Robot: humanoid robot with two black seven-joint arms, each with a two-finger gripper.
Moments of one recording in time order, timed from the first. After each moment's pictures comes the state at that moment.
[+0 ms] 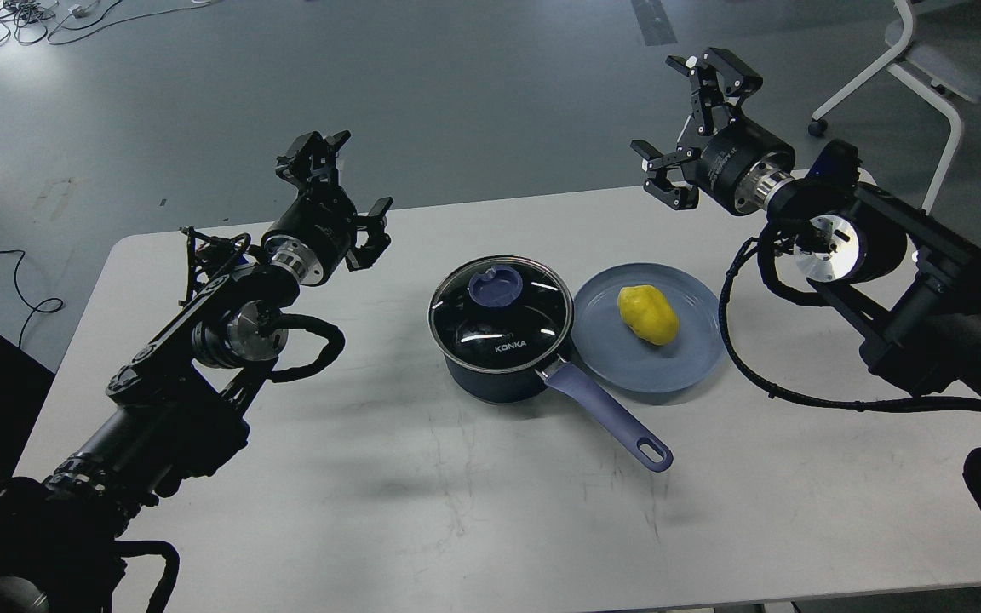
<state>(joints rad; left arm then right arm) -0.77 0.21 -0.81 -0.77 0.23 -0.16 -0.15 0.79 -0.24 0.81 0.93 -0.22 0.05 0.04</state>
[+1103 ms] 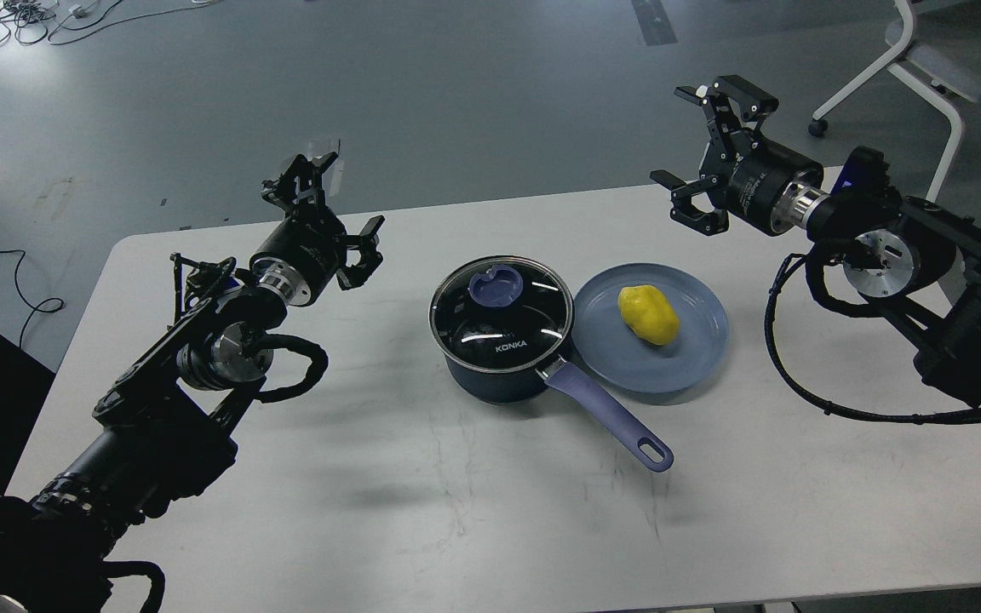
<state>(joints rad) -0.74 0.21 -0.80 -0.77 0.17 -0.17 -0.16 0.75 -0.38 0.77 0.95 -0.23 0.24 0.02</state>
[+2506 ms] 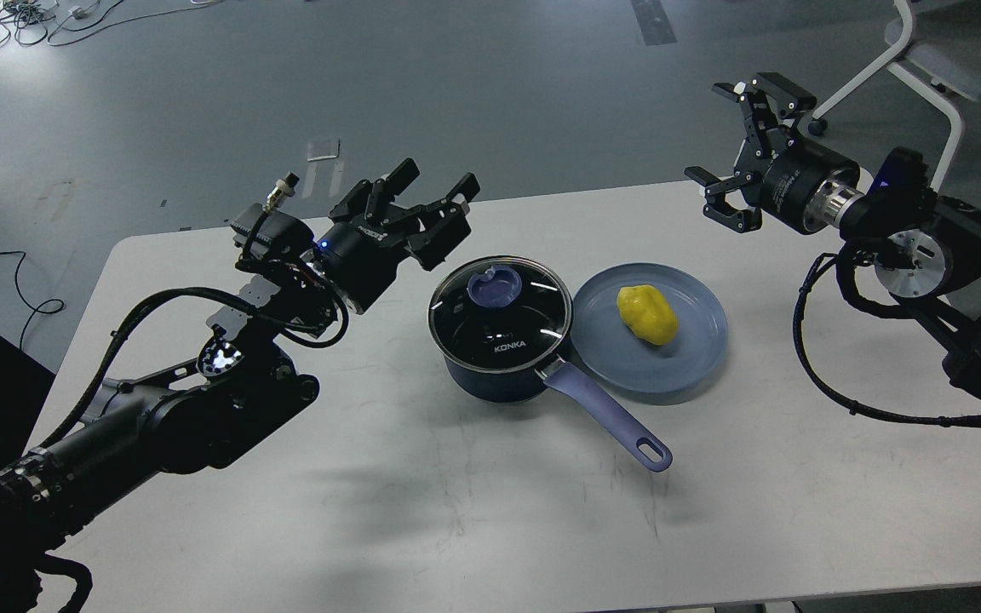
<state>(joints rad) -0.85 0.34 -0.32 -1.01 1.73 0.48 -0.35 0.73 -0.42 0.79 0.94 -0.23 0.23 0.02</state>
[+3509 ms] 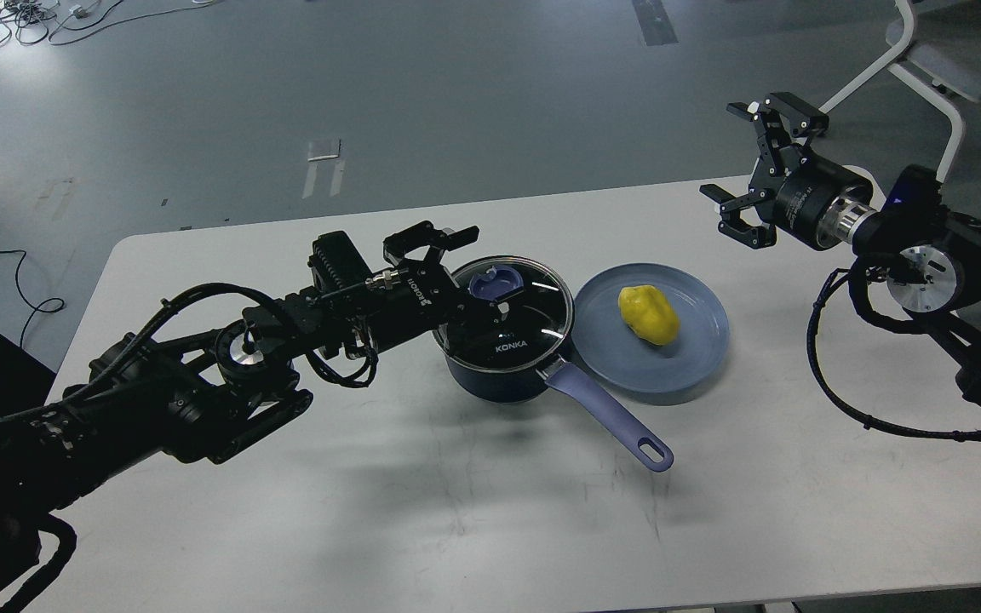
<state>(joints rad) -1.00 0.29 0.00 -0.86 1.88 0.48 -0.43 0.69 -0.44 0.78 0.93 -0.23 0.23 0.02</state>
